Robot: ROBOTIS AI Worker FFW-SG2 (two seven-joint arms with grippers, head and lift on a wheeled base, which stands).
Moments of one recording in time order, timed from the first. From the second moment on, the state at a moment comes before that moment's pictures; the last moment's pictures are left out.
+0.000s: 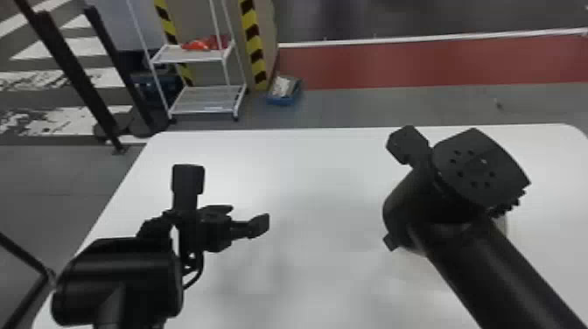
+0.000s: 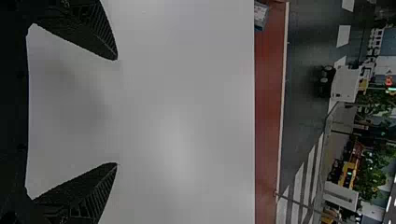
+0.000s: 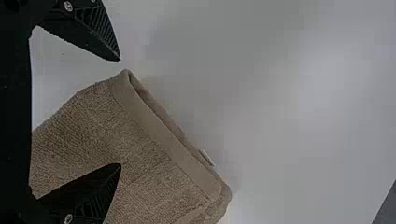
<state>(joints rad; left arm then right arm) 0.06 0.00 0.19 -1.91 -0.24 0.88 -0.66 -0.45 0.00 0.57 -1.51 1.15 1.57 1.36</state>
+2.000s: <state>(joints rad) 0.06 0.00 0.21 -1.92 -0.23 0.86 -0.67 -0.28 -0.02 0.61 -1.77 1.20 1.06 1.36</state>
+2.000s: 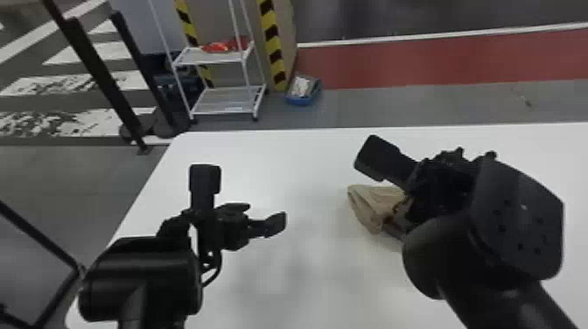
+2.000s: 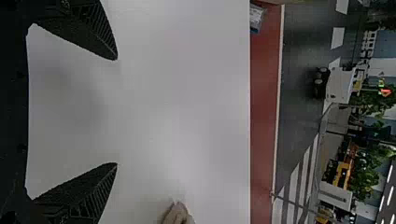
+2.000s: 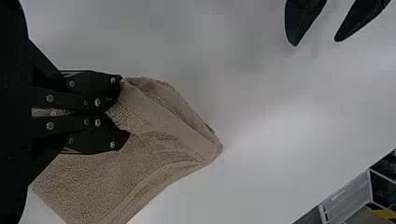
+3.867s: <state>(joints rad) 0.05 0.00 0.20 -1.89 -0.24 0.86 -0.66 -0.19 -0.05 0.32 -2.00 0.76 1.18 1.36</state>
